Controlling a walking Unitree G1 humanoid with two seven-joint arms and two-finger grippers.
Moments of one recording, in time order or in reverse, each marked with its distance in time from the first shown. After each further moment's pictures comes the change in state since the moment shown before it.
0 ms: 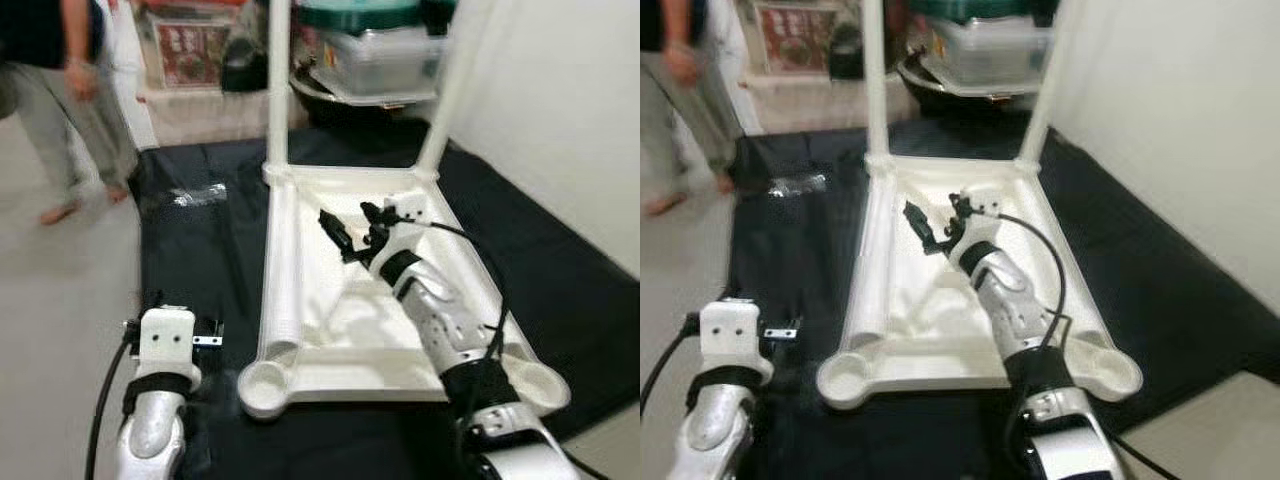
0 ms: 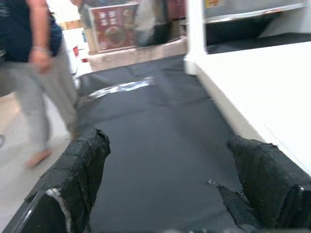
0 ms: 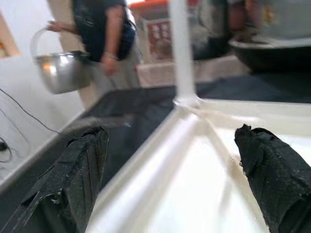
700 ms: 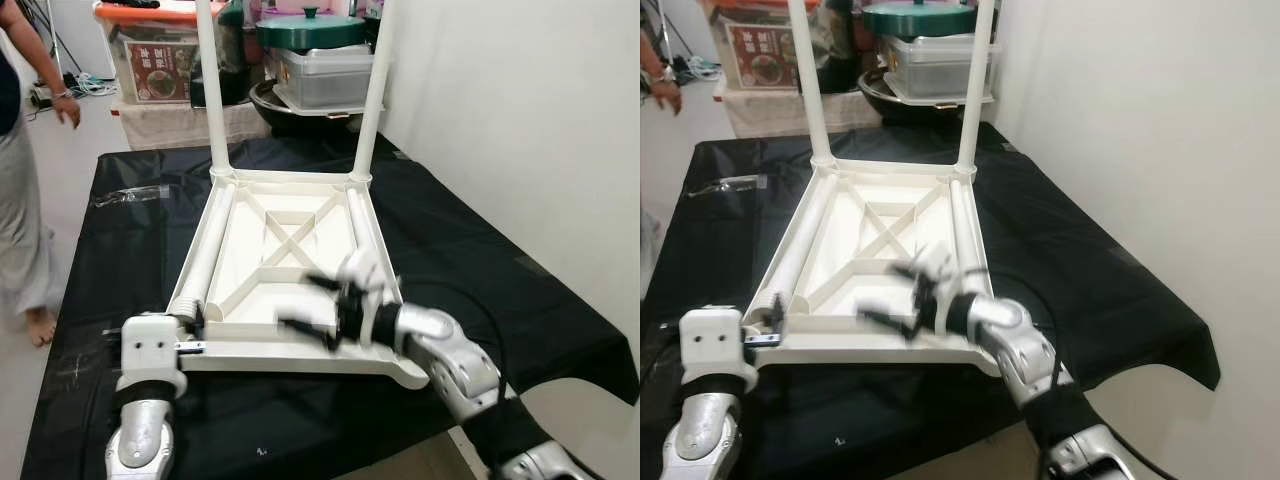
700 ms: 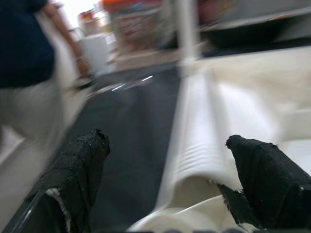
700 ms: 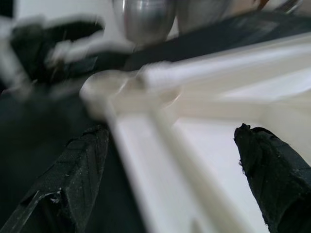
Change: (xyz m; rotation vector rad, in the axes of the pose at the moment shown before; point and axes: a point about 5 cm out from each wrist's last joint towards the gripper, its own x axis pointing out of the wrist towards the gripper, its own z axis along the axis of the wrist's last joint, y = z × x) left arm -0.001 0.029 -0.009 0.045 0.052 0.211; right arm -0.045 0.036 -0.042 -0.173 0.362 0.672
